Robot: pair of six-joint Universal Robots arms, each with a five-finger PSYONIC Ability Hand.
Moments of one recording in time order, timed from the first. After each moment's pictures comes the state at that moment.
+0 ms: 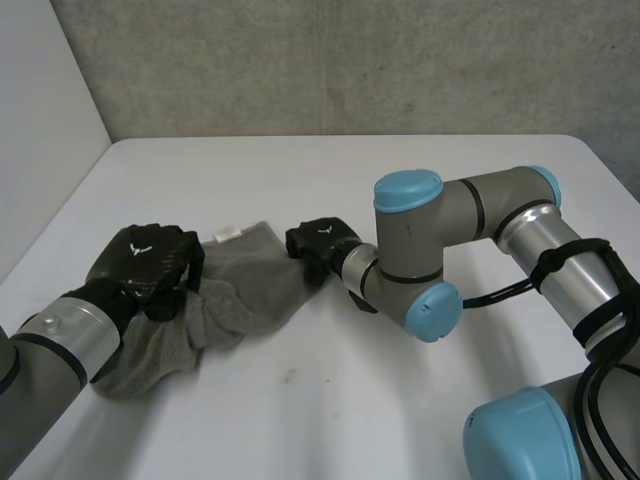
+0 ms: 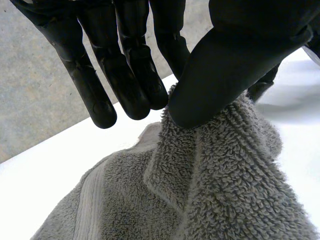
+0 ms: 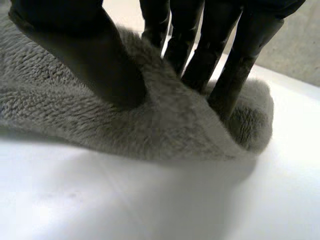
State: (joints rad) left arm 4.45 -1.59 -1.96 3.30 -1.33 3.35; right arm 2.24 -0.29 0.23 0.42 1.32 3.05; left_hand 1.19 1.22 1.22 1.22 1.02; right_hand 1.26 1.28 1.26 1.26 1.10
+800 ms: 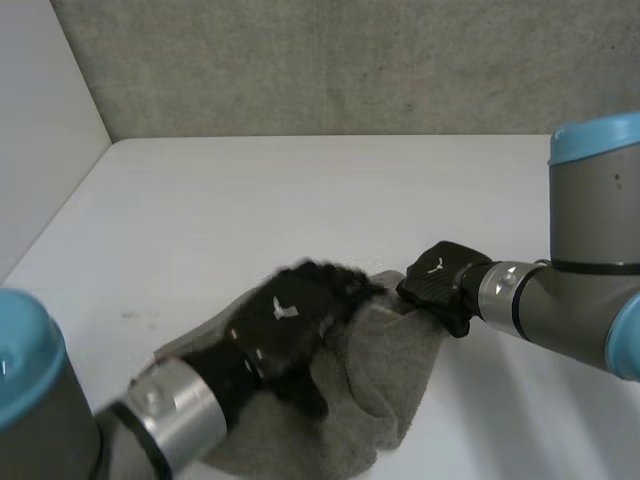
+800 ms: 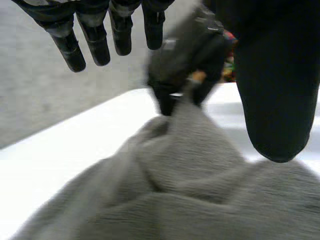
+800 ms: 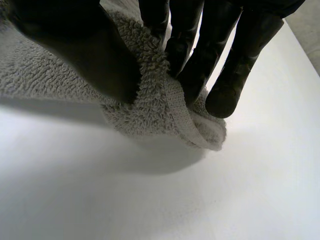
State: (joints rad) left arm 4.07 -1.64 -1.87 3.28 -1.24 3.22; right arm 2.00 -1.10 1.32 0.47 1.32 2.31; left_hand 0.21 0.21 0.21 0.21 0.05; right_hand 1.32 1.32 1.33 1.34 1.17
